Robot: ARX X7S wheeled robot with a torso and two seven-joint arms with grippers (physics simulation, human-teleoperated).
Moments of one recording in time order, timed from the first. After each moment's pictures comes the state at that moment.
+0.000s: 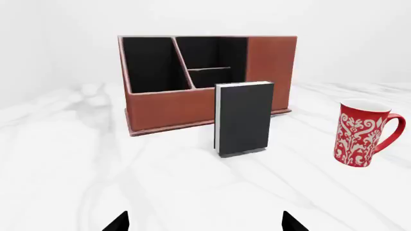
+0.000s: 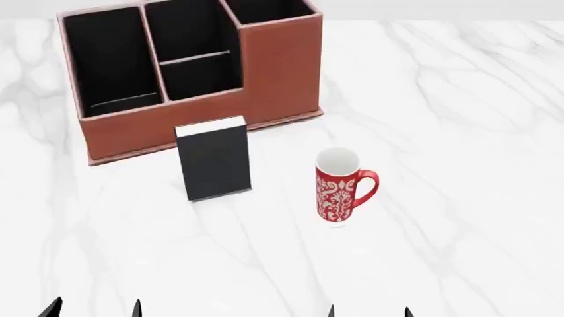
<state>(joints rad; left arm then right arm) 0.00 0.00 0.00 0.00 0.00 0.00 0.00 0.00 0.00 0.00 0.00 0.00 0.00 0.00</state>
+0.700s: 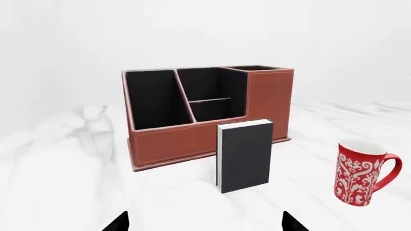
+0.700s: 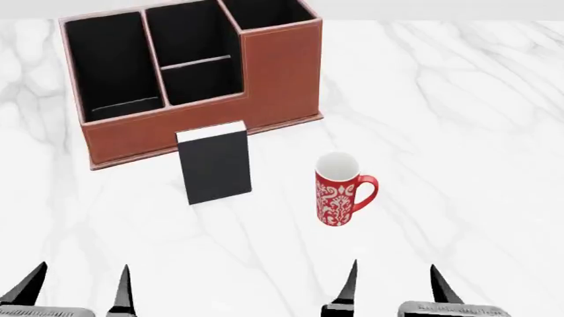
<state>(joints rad) -0.05 -0.12 0.09 0.19 -0.11 -0.17 -0.10 0.09 0.14 -0.05 -0.20 0.17 0.24 0.11</state>
